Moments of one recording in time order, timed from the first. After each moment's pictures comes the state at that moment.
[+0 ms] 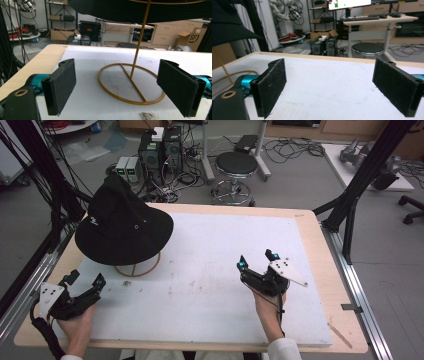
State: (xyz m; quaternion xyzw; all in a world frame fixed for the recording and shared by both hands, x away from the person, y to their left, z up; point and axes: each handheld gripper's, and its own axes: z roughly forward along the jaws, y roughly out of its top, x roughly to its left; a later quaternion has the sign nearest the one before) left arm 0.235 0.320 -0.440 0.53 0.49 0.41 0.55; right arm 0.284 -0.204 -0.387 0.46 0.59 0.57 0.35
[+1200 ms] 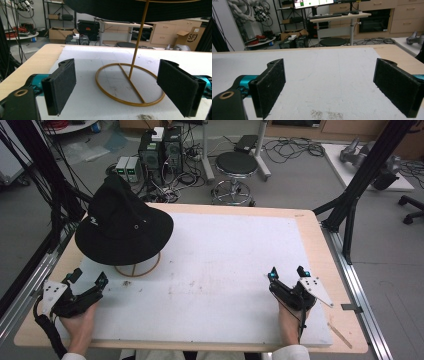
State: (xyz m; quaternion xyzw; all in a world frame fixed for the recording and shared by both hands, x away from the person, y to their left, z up) left arm 0.241 0.316 -0.441 0.54 0.49 0.41 0.55; right arm 0.266 -0.275 -0.430 0.53 0.54 0.52 0.41
